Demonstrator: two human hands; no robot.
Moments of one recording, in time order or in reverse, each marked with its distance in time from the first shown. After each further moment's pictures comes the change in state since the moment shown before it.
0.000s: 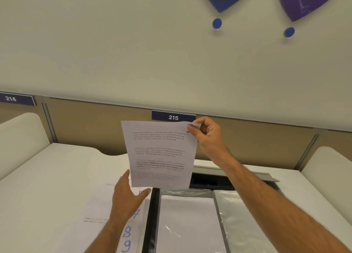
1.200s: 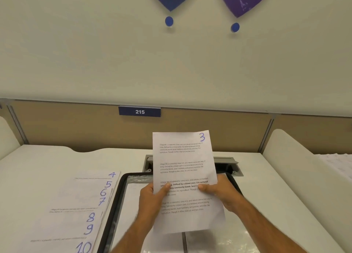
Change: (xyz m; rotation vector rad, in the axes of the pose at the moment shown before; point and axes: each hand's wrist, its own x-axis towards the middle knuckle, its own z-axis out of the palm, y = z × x) left_hand -0.145 0.133 0.118 -0.589 -0.279 -0.229; right_hand -0.175 0.087 -0.185 0.095 -0.098 0.639
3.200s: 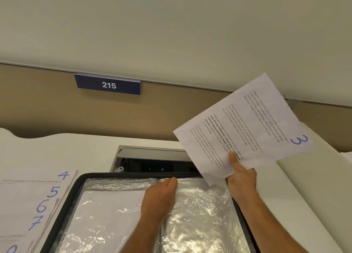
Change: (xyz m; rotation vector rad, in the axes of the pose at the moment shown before) left_hand 0.156 -0.111 0.103 1.173 -0.034 0.792; right_hand 0.133 0.035 -0.096 0.650 0.604 -0.209
